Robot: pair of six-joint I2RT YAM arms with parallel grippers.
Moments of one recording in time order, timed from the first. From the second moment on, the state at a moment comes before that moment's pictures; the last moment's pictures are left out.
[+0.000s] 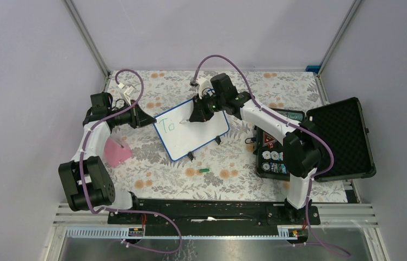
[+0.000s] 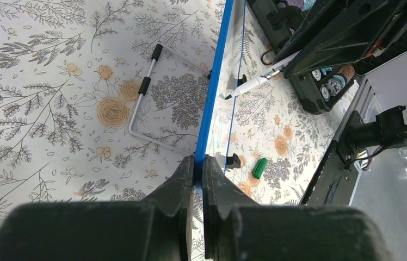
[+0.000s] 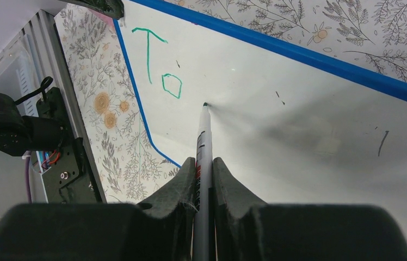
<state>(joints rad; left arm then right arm) 0.24 1.40 1.00 -0.45 1.12 0.18 0.66 1.89 1.57 -0.33 -0.59 0.07</state>
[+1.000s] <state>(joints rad) 0.24 1.40 1.00 -0.45 1.11 0.18 0.69 1.92 1.61 -0.33 -0.59 0.06</state>
